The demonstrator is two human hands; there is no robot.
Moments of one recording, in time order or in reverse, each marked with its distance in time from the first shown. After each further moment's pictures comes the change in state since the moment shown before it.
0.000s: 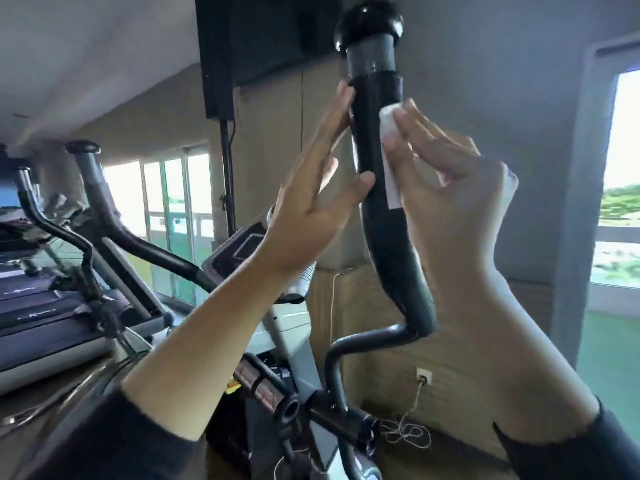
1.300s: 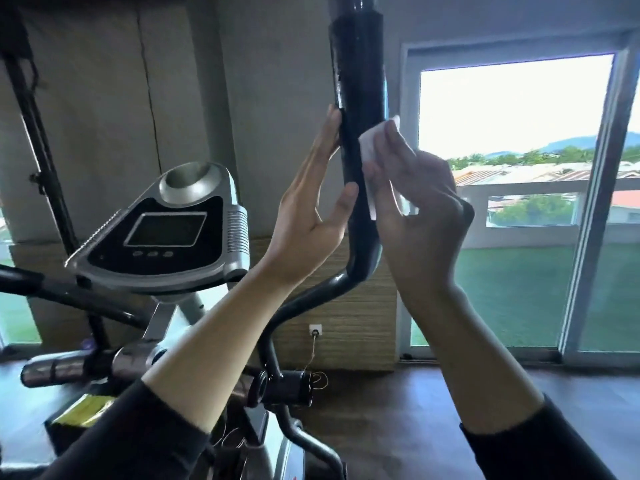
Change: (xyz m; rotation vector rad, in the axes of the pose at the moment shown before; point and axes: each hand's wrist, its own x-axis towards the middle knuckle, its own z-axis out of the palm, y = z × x) left_hand -0.040 -0.054 0.024 -0.334 -0.094 0.139; right_hand -0.070 -0.006 -0.003 -0.712 0.100 -0.369
